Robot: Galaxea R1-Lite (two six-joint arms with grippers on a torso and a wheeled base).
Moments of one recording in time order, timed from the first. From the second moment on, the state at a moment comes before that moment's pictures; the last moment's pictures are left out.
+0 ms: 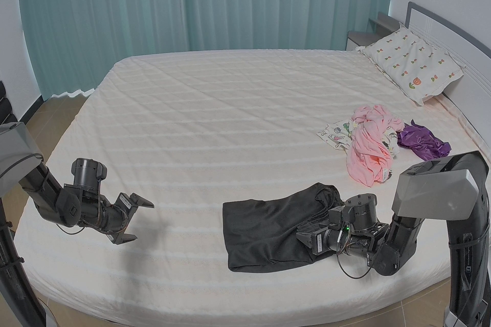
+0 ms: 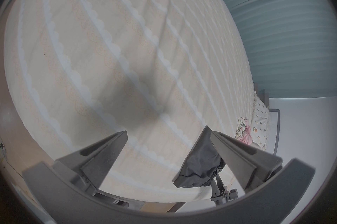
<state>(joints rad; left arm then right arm) 0.00 2.05 -0.71 -0.43 -0.34 -1.00 0.46 2.40 -0.62 -1.21 0.04 0.13</state>
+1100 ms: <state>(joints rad) 0.00 2.05 -0.71 -0.43 -0.34 -1.00 0.22 2.31 -0.36 -1.19 0.01 0.02</state>
